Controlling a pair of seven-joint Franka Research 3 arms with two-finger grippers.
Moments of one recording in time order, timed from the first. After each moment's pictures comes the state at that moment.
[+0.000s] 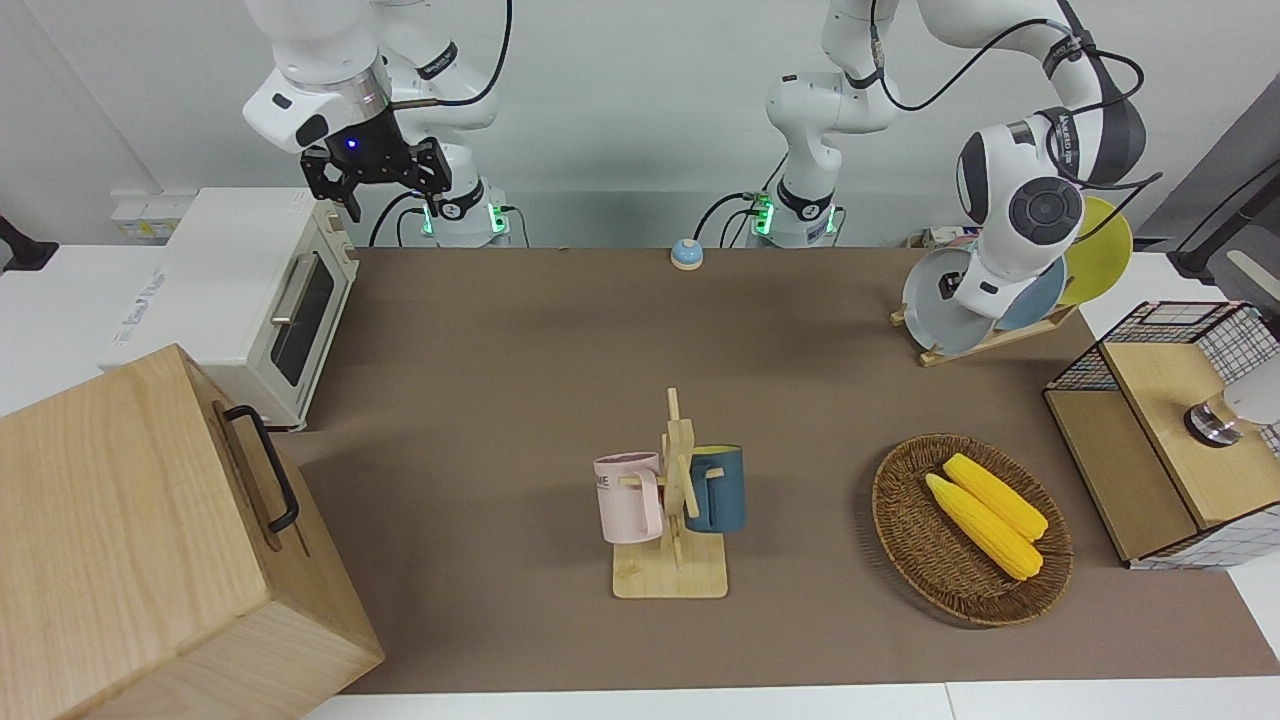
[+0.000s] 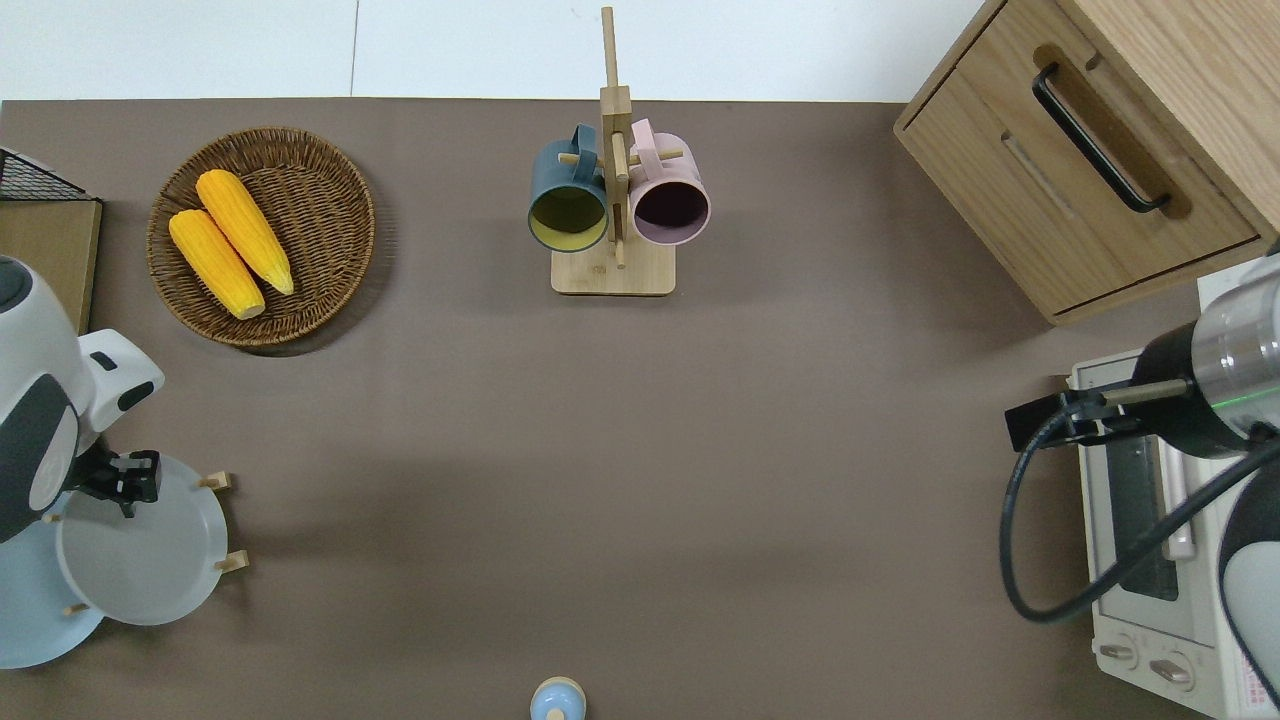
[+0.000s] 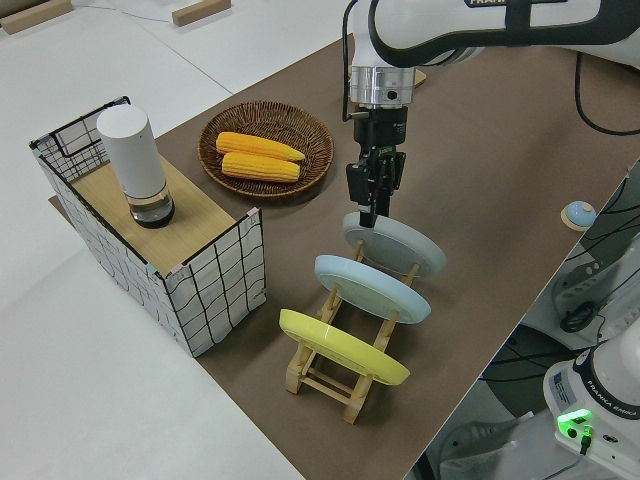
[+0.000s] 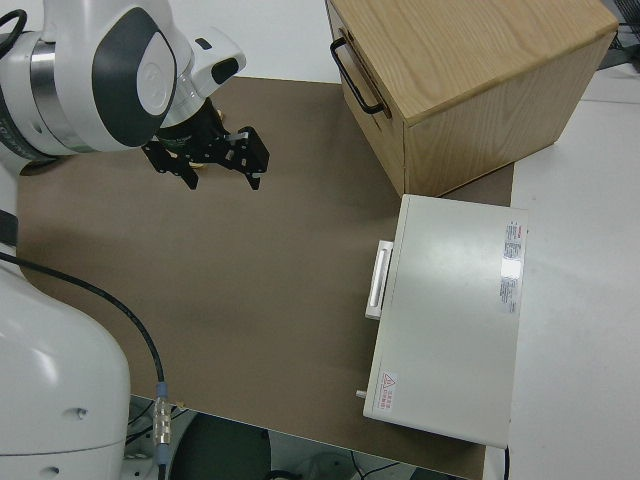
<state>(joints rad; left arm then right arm) -0.08 0.07 0.17 -1.95 0.41 1.60 -0.07 -0.09 -0.02 0.23 -1.50 0.00 1.36 0.06</state>
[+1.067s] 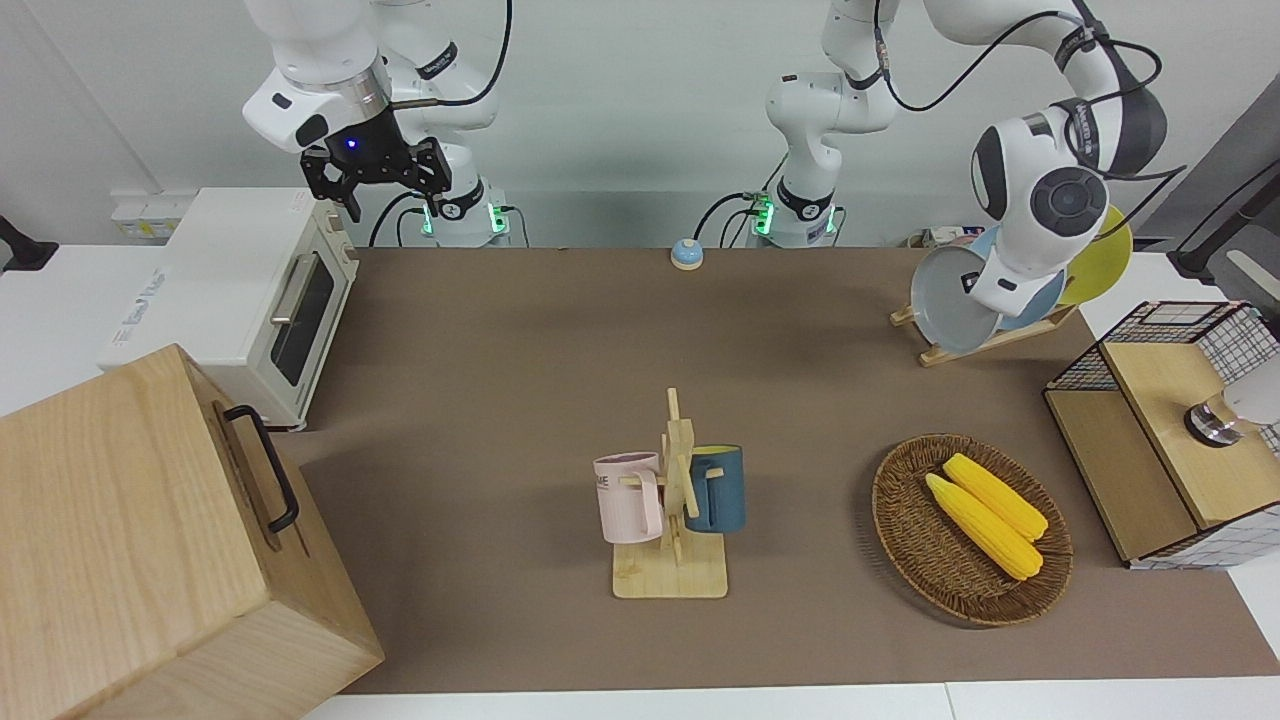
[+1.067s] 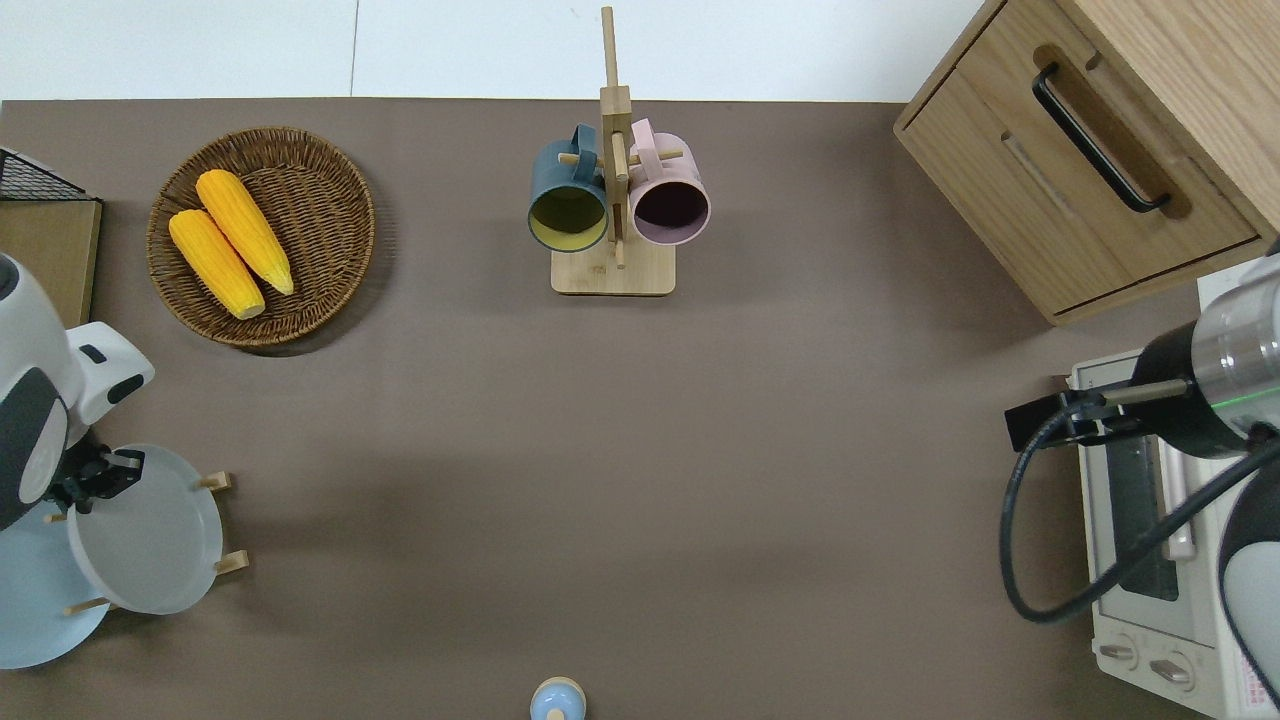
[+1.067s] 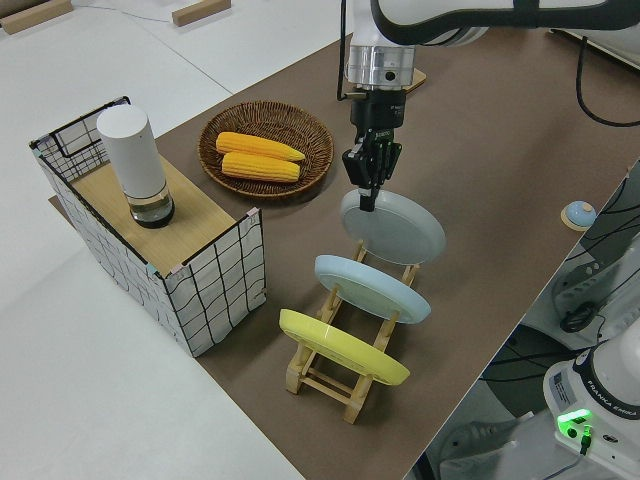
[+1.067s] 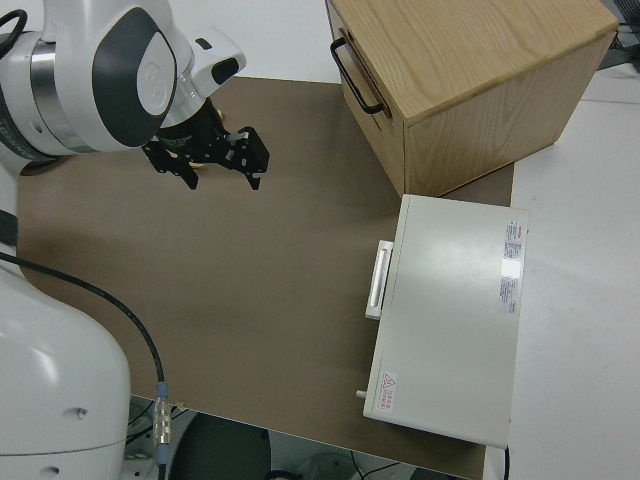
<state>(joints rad) -0.08 0.06 0.16 -1.87 0.42 1.55 -0.01 -0.09 -0.02 0.23 -1.50 0.00 1.36 0.06</state>
